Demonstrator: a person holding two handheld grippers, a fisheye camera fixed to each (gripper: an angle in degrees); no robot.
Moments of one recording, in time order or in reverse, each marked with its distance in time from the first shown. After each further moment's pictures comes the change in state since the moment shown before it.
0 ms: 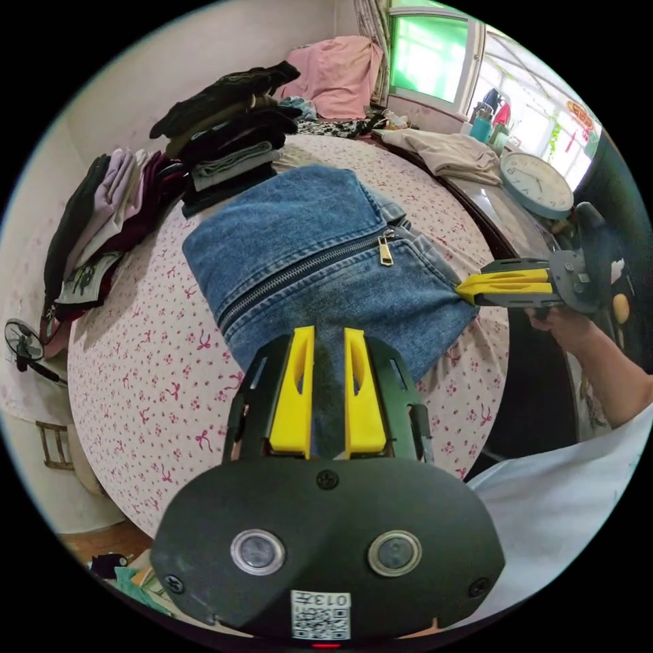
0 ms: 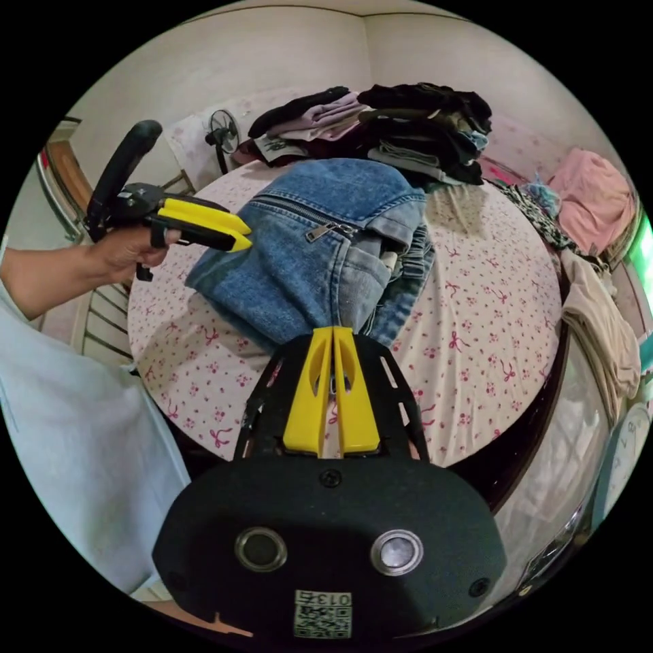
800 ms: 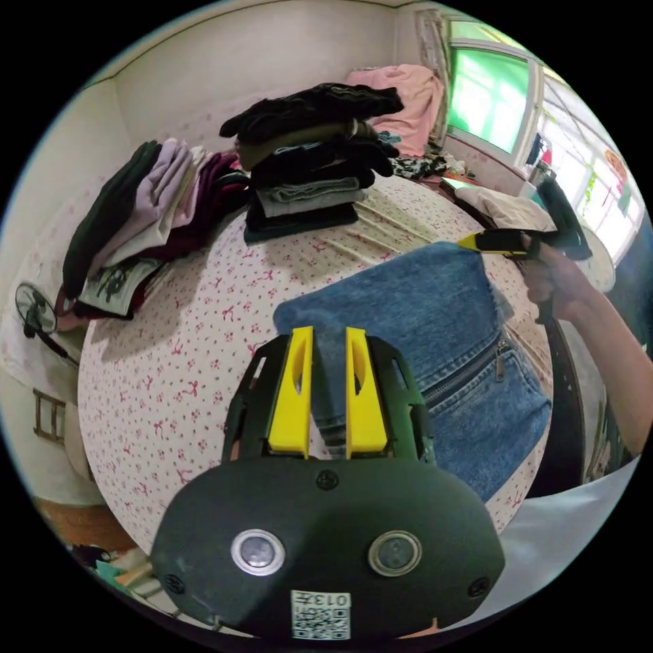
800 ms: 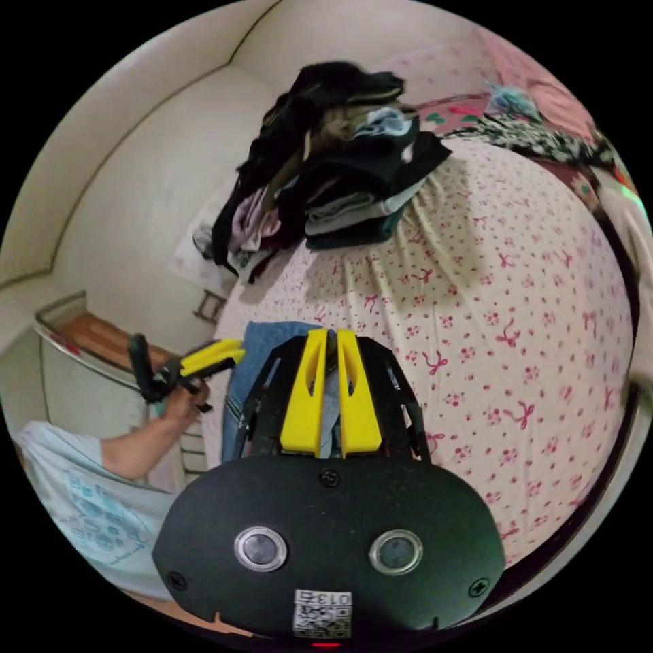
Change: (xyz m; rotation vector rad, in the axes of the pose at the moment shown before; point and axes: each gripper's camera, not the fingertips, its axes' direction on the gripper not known) left arm -0.112 -0.063 0.025 0.112 -0.087 -0.184; right arm 0.202 -0.144 0.041 0.152 -0.422 0.447
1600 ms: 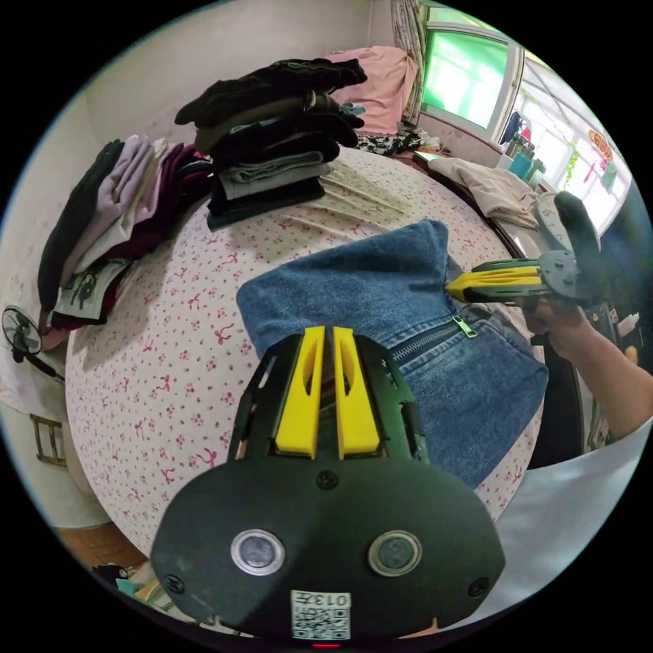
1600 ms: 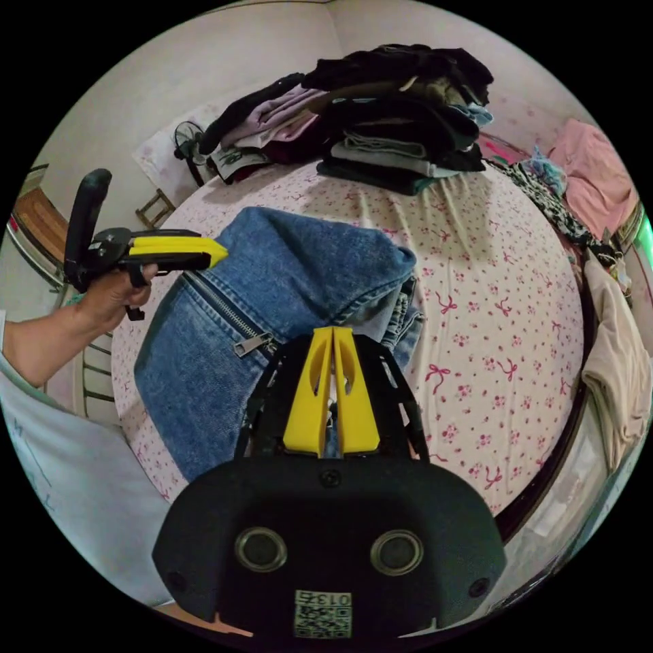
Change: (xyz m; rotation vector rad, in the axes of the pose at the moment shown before) left arm -0.033 0.000 0.023 -0.065 0.044 0.112; right arm -0.092 0.065 0.089 -0.181 0.398 -0.325
